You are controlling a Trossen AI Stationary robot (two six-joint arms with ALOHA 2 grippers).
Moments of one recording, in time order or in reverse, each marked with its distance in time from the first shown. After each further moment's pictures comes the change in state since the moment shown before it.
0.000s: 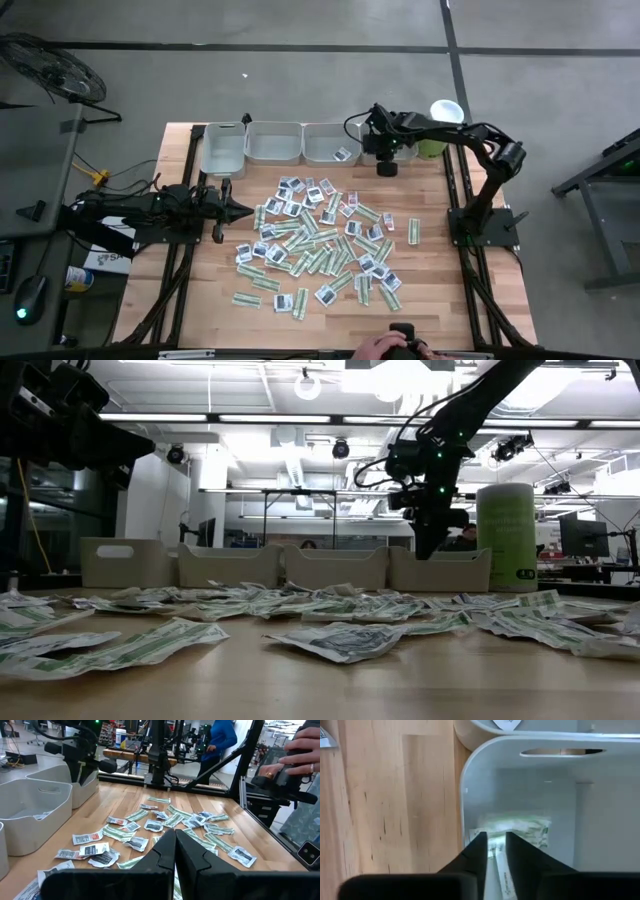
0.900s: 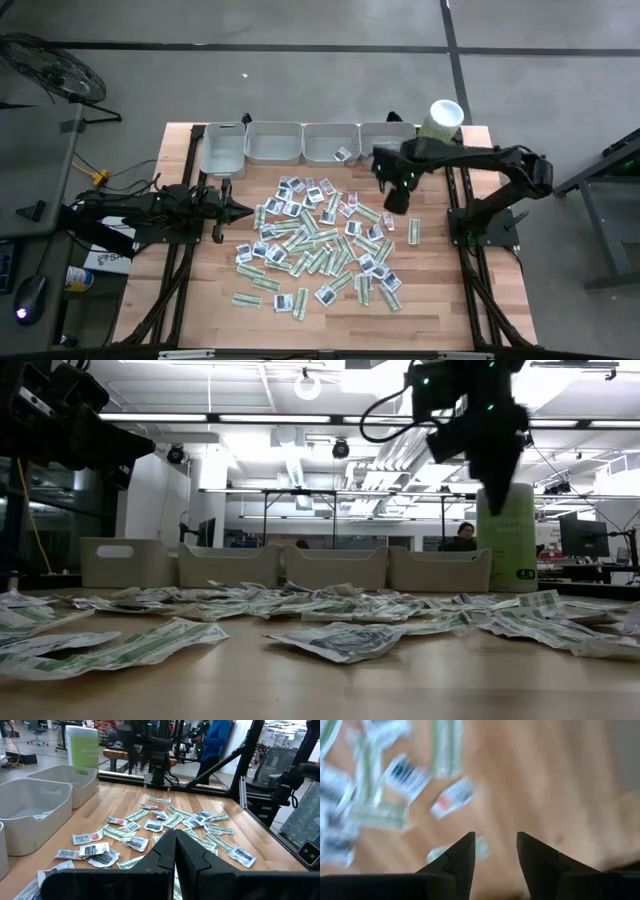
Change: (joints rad) left arm 0.000 0.000 0.000 0.000 0.000 0.000; right arm 0.439 -0.267 0.002 -0.601 -0.031 0.883
